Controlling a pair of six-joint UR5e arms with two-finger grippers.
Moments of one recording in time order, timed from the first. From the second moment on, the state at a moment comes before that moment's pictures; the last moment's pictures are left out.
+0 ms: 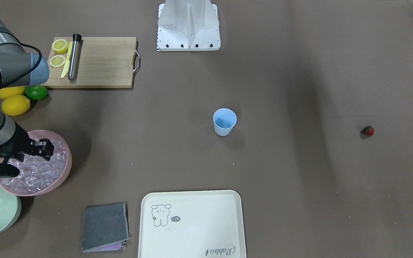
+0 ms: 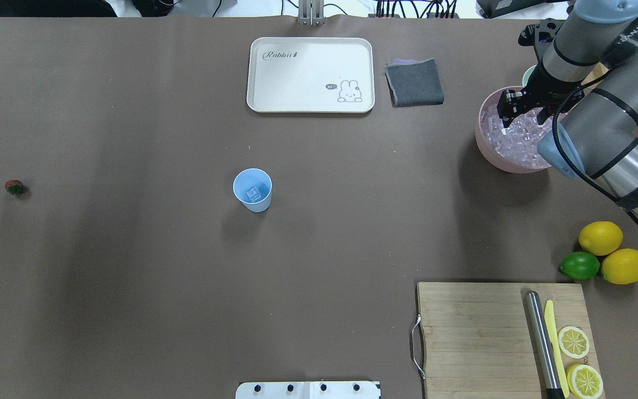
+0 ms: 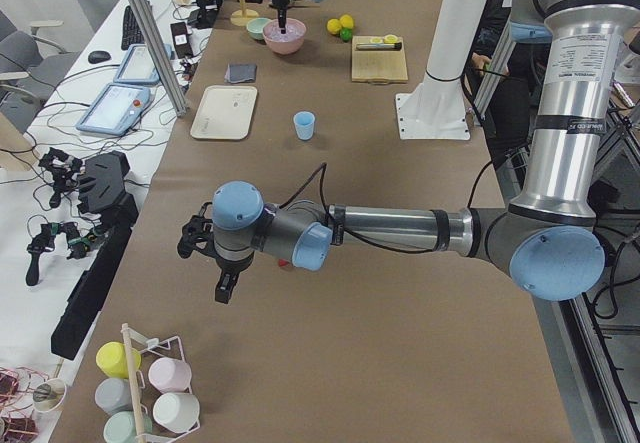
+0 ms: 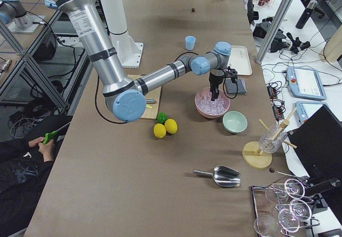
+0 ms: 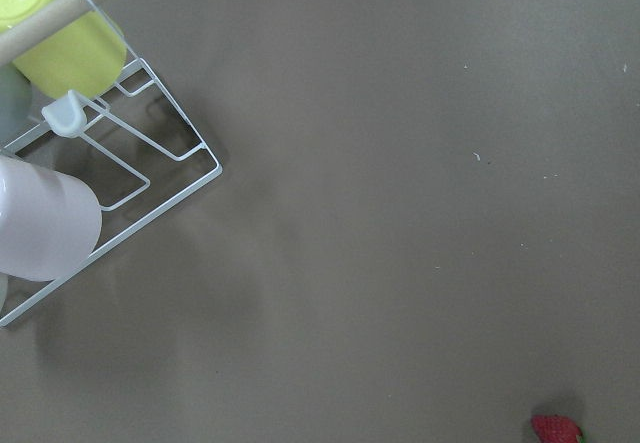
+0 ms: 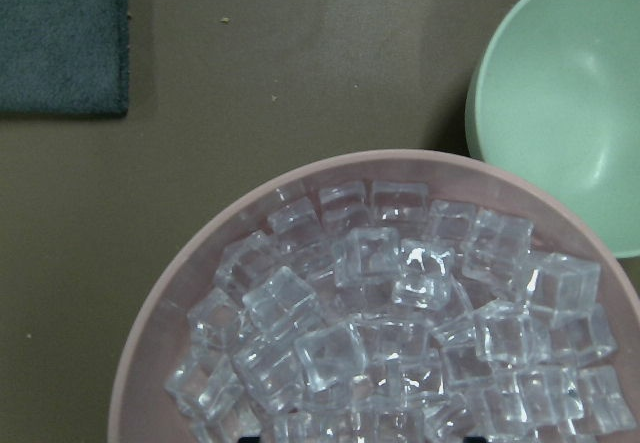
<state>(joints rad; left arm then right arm) -1.57 -1.67 -1.51 -1.89 -2.36 -0.08 1.03 -1.13 1.54 -1.58 2.13 0.62</state>
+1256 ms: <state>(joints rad) -1.56 -1.69 -1.50 -1.88 -2.36 -0.08 1.01 -1.07 1.39 -1.43 2.11 0.59</state>
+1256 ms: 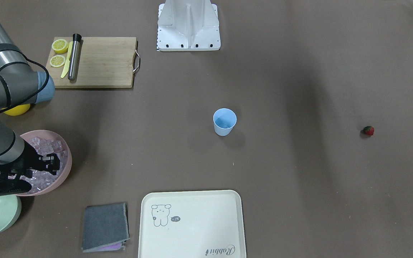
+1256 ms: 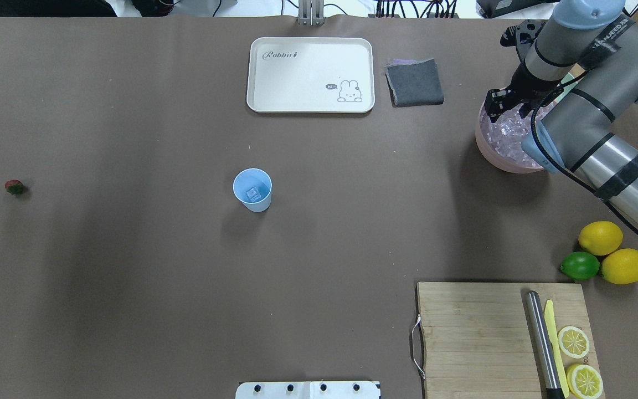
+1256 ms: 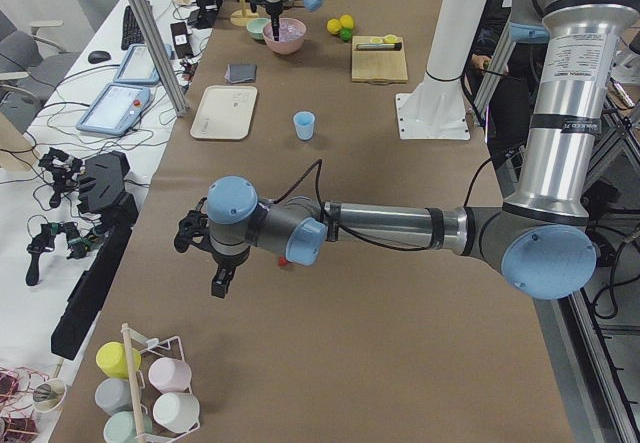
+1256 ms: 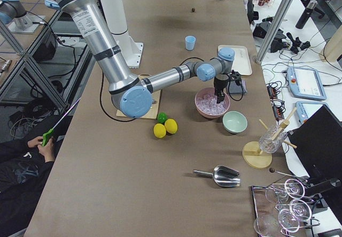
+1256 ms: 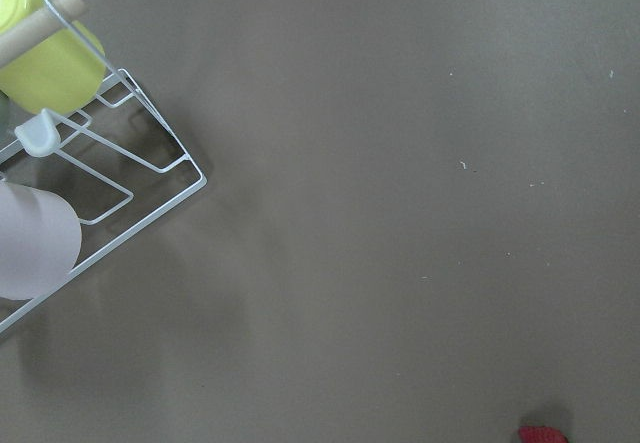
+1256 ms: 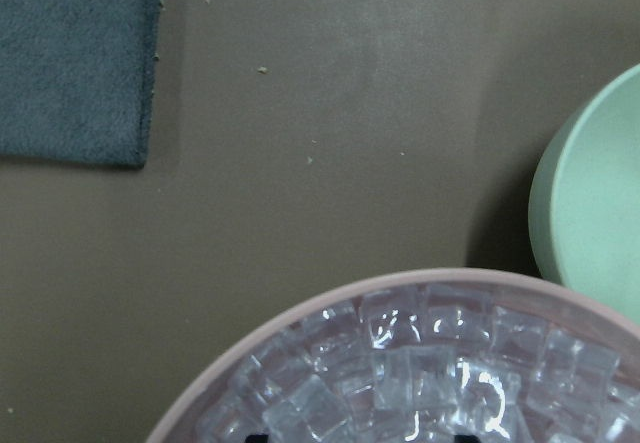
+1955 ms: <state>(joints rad) -1.56 -1.70 -1.49 -1.88 -2.36 -0.08 1.00 -1.09 1.40 -1.43 2.12 0.59</state>
